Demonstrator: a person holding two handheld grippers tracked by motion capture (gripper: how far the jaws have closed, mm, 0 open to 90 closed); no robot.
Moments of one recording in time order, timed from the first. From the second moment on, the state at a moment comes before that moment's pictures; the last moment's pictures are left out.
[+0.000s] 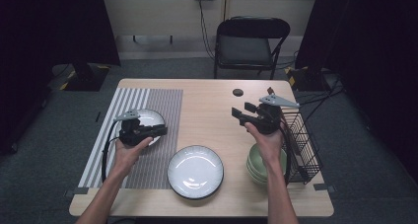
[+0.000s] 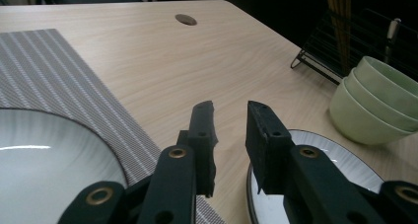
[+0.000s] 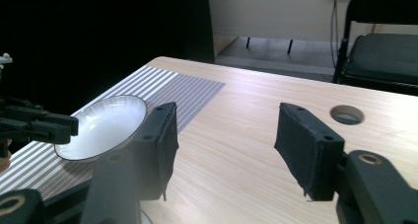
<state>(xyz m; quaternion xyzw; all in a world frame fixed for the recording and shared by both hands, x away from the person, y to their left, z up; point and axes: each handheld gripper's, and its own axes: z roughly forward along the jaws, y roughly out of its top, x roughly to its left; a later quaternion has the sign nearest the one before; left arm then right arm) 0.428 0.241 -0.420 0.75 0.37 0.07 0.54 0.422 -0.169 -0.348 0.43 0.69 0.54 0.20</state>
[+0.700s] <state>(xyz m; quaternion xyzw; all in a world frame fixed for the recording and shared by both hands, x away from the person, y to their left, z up) 0.425 0.192 -0.416 0.78 0.32 0.05 0.53 0.383 -0.247 -0.335 0.48 0.67 0.52 0.24</state>
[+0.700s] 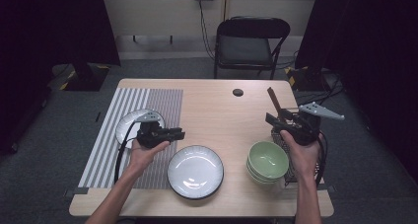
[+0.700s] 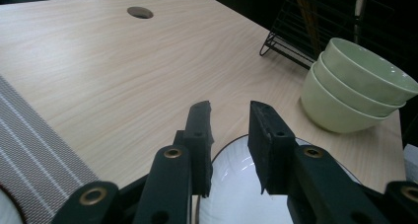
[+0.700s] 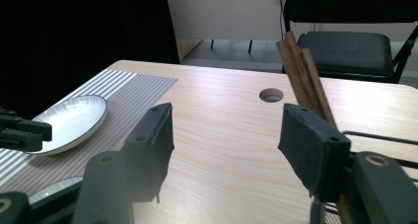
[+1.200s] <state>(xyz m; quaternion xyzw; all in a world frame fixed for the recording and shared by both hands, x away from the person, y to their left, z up) 0.421 0.134 -0.419 0.80 0.28 0.02 0.54 0.383 -0.255 -0.336 0.47 0.68 0.51 0.24</state>
